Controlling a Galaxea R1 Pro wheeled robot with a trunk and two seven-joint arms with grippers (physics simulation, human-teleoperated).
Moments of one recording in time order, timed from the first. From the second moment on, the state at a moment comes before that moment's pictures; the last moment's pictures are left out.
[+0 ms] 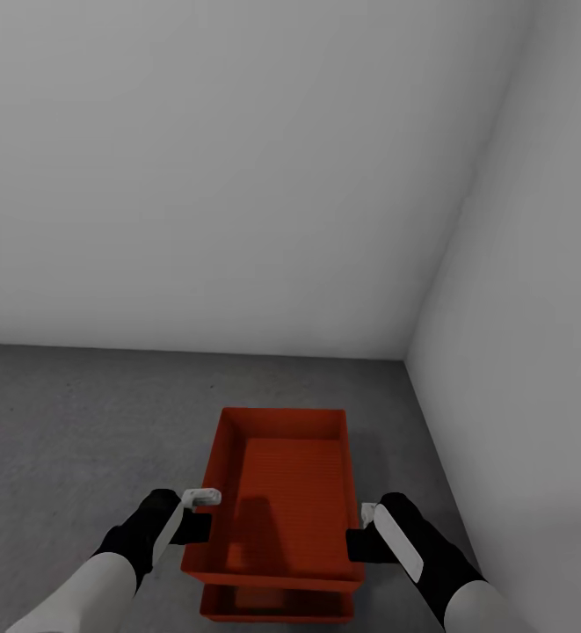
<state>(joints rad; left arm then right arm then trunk) -0.66 -0.02 0.05 -0.47 -0.03 0.70 -0.08 -0.55 -0.01 0.35 -0.76 -0.61 0.93 -0.28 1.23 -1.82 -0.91</state>
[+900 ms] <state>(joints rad) -0.66 -0.02 0.06 -0.48 -0.03 0.70 -0.08 -0.55 -0.01 0.35 -0.76 -0.61 0.93 -0.28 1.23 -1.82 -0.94</state>
